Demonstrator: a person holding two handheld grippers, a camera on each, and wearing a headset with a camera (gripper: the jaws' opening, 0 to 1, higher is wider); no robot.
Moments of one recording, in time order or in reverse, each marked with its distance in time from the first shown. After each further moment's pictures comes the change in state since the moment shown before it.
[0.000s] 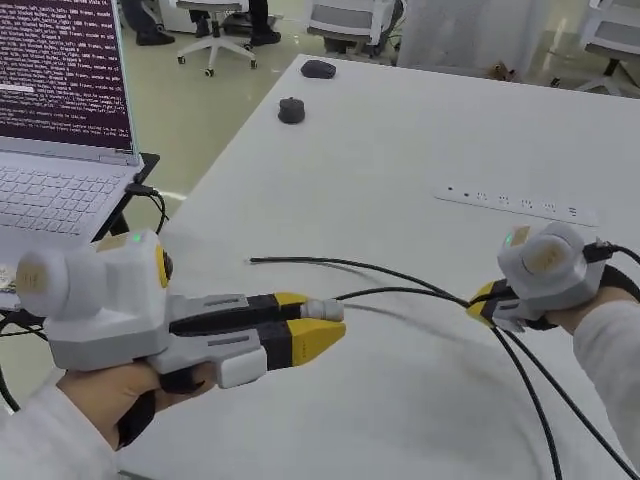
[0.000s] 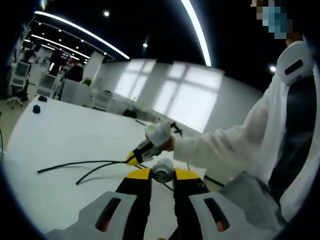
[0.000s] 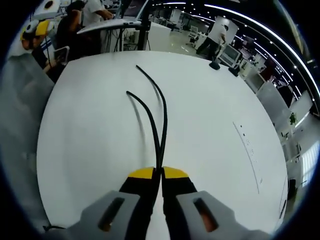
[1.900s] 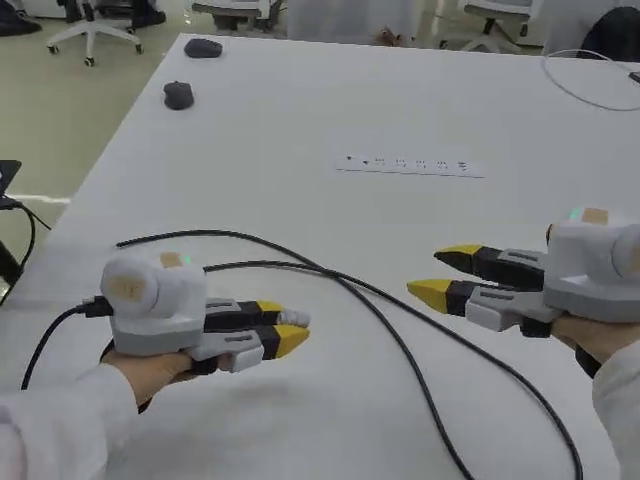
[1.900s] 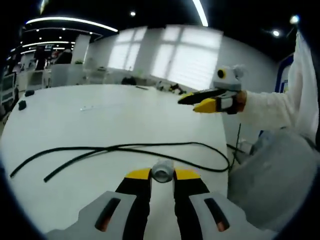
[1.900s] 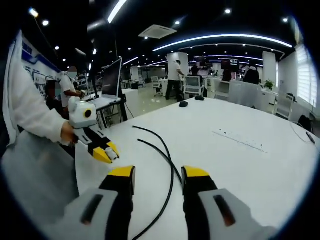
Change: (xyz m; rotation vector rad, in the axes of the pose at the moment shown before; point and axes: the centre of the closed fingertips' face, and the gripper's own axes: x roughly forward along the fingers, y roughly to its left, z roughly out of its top) left arm 0.103 0.079 -0.115 0.150 0.338 0.018; right arm -0.141 0.057 -0.013 0.477 -0.536 -0.108
